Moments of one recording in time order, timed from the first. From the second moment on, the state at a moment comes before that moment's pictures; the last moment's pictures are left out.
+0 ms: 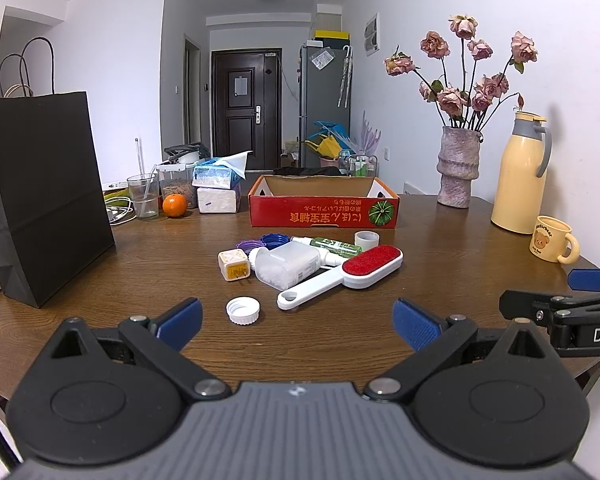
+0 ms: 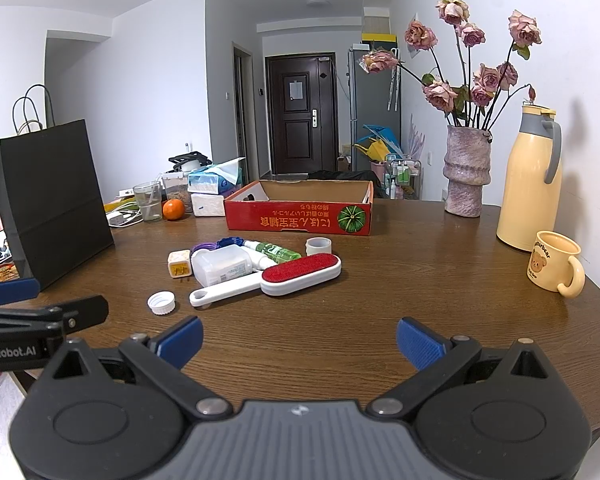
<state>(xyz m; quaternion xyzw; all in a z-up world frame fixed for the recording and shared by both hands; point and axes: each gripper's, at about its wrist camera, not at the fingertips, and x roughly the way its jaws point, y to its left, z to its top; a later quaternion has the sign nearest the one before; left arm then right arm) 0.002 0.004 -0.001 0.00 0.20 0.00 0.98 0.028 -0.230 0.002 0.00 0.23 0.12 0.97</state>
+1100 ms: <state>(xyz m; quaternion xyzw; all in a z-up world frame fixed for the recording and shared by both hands) 0.001 0.005 0.000 0.00 0.20 0.00 0.98 0.028 -0.230 0.003 0.00 0.23 0.12 0.97</state>
